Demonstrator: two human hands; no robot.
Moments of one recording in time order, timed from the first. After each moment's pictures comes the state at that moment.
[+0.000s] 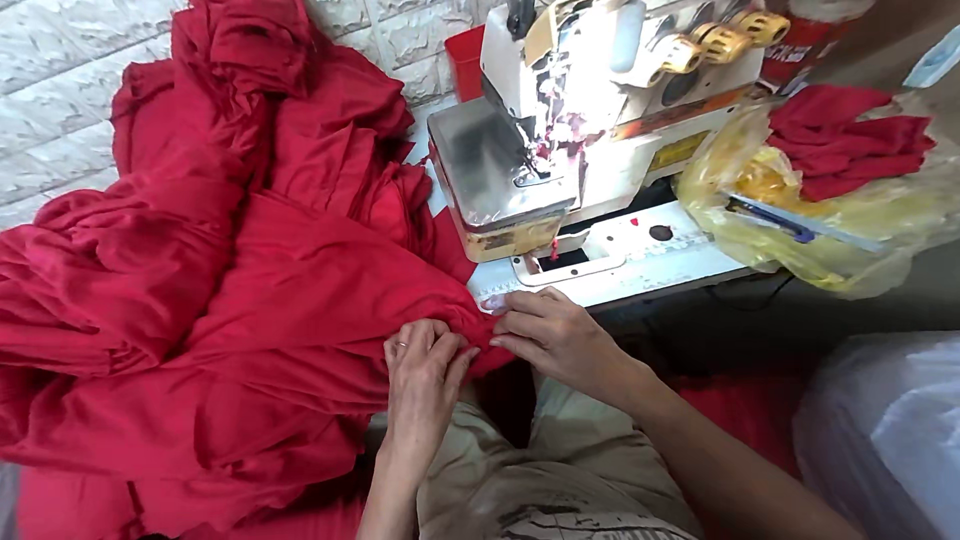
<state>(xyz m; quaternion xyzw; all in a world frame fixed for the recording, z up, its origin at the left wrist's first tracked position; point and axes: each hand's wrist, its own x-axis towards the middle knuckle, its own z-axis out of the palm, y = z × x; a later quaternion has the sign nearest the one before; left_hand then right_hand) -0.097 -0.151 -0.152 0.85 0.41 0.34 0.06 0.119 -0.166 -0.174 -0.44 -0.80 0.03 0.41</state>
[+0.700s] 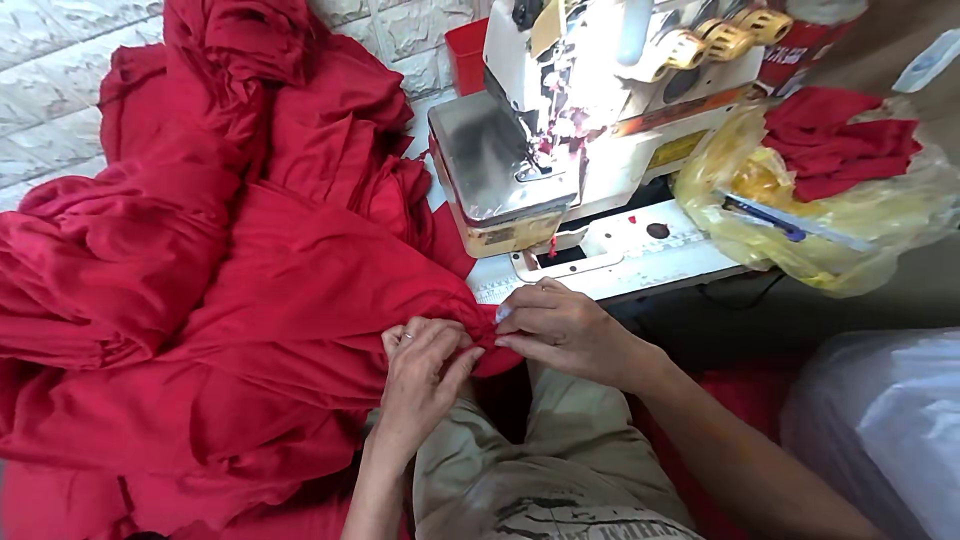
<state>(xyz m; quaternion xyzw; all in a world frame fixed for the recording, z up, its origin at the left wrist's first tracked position) -0.107 -0.144 -0.151 0.86 0.33 0.35 0.15 0.130 -0.164 -0.158 -0.36 -0.82 0.07 0.44</state>
